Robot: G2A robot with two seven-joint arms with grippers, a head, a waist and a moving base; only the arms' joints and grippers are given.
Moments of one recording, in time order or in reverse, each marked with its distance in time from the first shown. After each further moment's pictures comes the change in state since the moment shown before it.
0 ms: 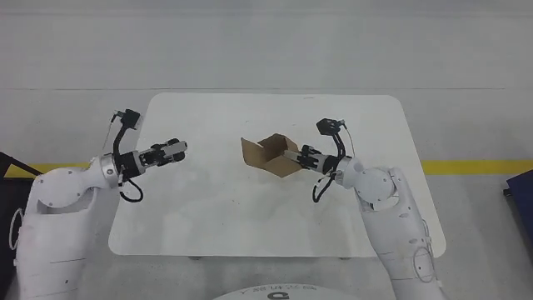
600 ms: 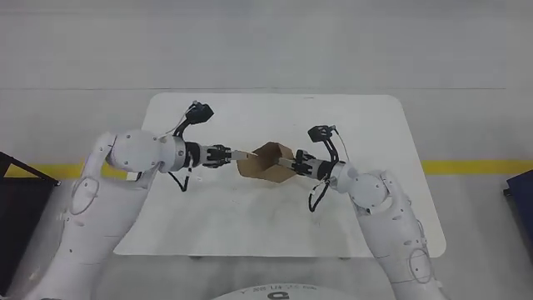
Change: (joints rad) left arm -0.290 -0.016 0.453 -0.060 0.387 0.478 -0.069; right arm -0.011 0.025 -0.057 0.013 -0.034 -0.070 -0.046
